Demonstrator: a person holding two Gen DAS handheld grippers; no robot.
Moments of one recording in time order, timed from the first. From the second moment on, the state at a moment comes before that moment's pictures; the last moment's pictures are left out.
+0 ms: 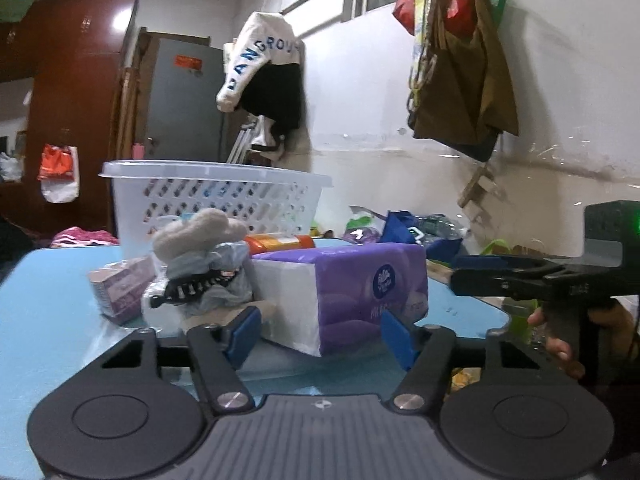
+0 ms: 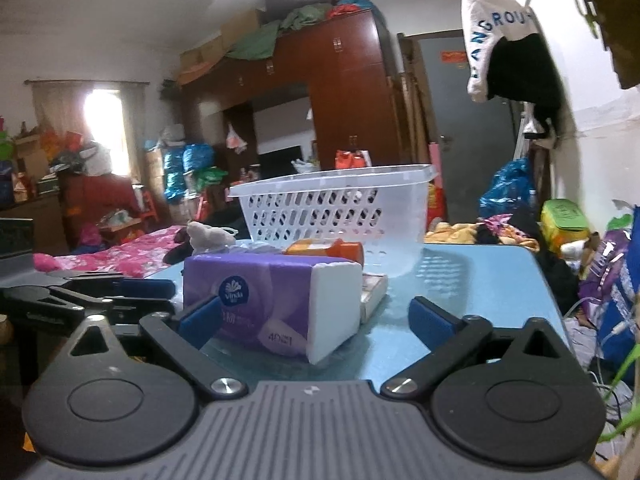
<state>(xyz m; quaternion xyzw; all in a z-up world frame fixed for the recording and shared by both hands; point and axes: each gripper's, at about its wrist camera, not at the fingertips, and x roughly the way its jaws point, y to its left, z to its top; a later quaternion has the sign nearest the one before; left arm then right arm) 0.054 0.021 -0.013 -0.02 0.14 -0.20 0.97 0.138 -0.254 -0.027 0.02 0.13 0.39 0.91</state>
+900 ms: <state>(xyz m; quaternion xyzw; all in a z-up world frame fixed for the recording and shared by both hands) 0.076 0.030 -0.017 -0.02 0.14 -0.27 0.95 0.152 -0.255 -0.032 0.00 0.14 0.48 0.87</state>
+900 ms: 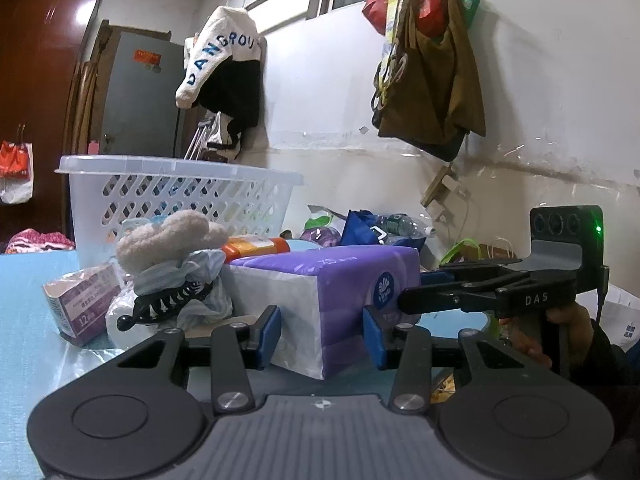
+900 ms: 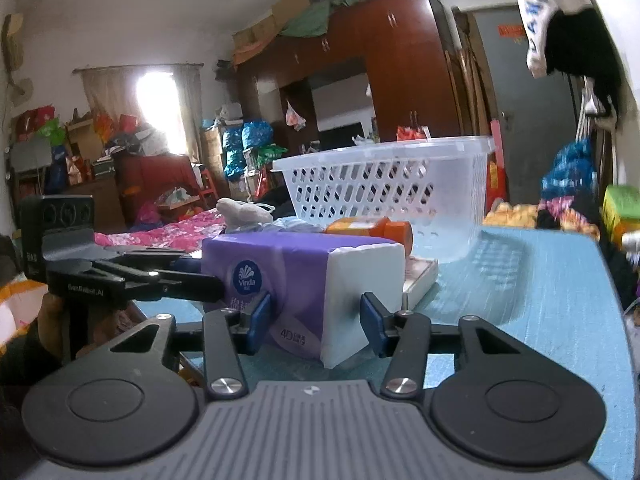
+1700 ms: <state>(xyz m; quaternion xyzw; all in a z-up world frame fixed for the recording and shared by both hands) 0.047 0.026 0.069 0.06 -0.01 -0.24 0.97 0.154 -0.230 0.046 -0.04 -0.01 0.47 0.88</state>
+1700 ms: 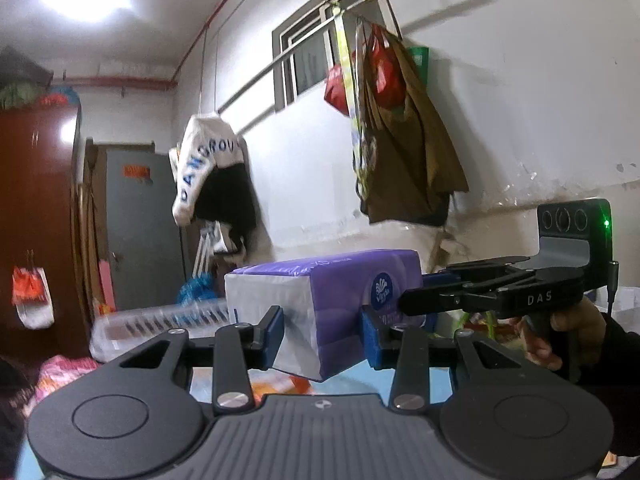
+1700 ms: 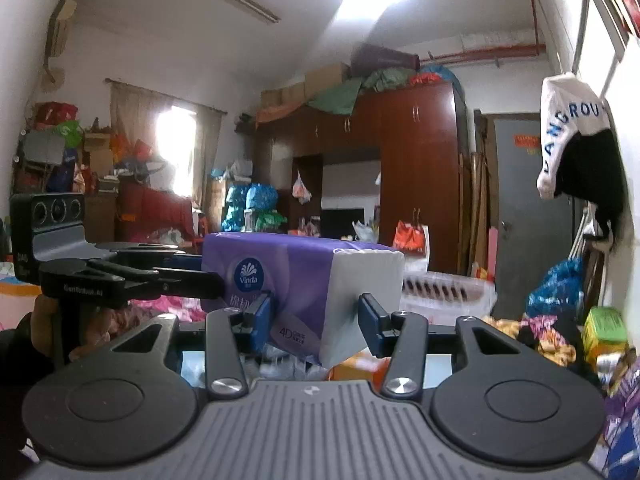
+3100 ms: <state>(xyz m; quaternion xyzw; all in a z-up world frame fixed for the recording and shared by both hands) 0.302 0.071 0.102 0.05 0.23 -0.15 0.96 0.318 -0.121 0.047 -0.13 0.21 0.39 0.89</state>
